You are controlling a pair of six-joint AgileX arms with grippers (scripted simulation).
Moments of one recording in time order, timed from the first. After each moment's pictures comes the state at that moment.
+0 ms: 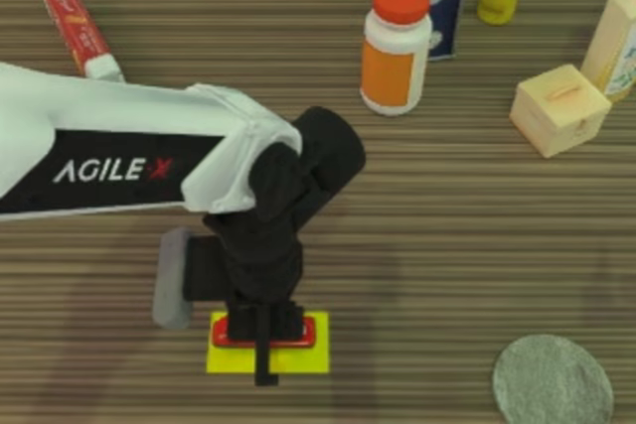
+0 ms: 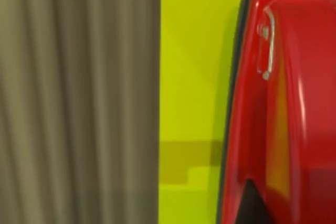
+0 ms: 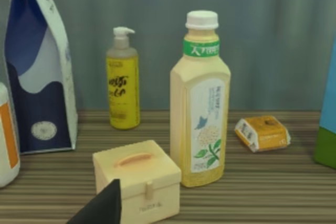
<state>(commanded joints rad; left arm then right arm) -0.74 1.91 1.17 -0.81 0.00 -2.31 0.00 0.00 0.00 0.00 0.00 0.00</state>
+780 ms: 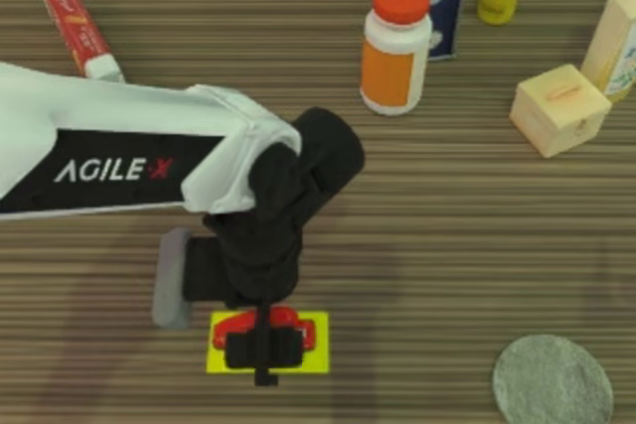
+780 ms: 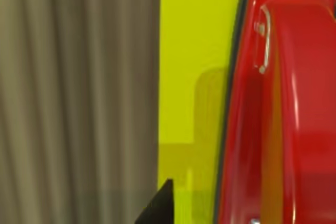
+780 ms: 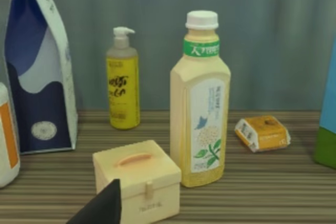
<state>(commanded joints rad) -0.74 1.91 1.17 -0.81 0.00 -2.31 0.00 0.00 0.00 0.00 0.00 0.00</state>
